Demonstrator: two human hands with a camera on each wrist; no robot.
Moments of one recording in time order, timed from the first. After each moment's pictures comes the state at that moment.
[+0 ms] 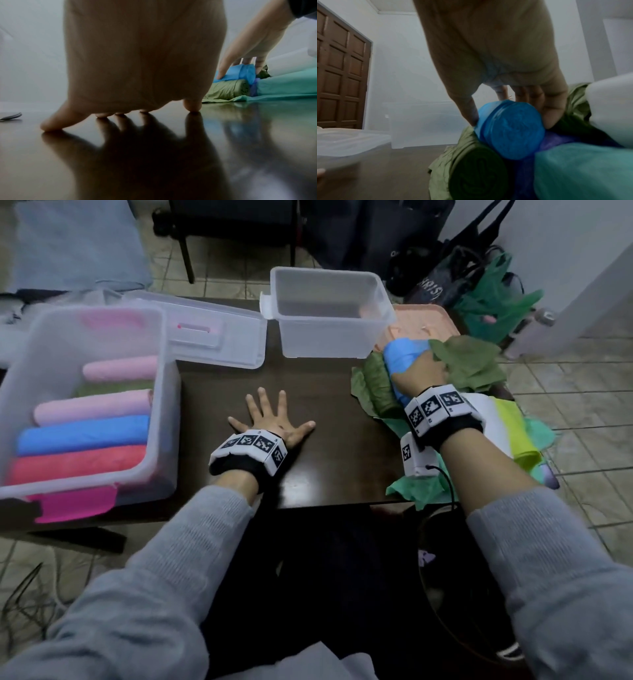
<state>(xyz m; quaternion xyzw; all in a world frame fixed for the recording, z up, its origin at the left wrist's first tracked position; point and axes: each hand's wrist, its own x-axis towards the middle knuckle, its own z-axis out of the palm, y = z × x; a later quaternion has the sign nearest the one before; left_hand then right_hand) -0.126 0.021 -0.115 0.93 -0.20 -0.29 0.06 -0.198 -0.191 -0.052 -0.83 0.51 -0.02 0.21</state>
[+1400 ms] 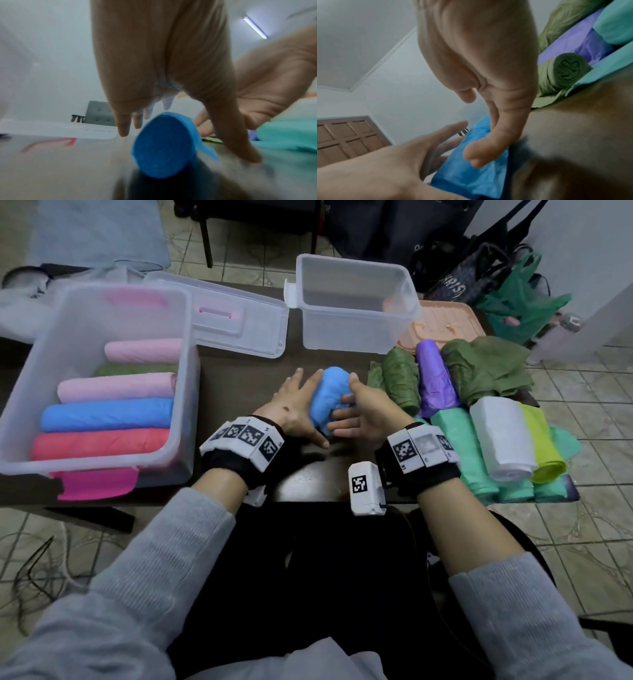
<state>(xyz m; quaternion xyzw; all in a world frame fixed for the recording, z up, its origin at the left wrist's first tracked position) -0.115 0.037 -0.091 0.88 -0.35 -0.27 0.18 -0.186 -0.090 -0.077 -0.63 0.40 0.08 0.66</state>
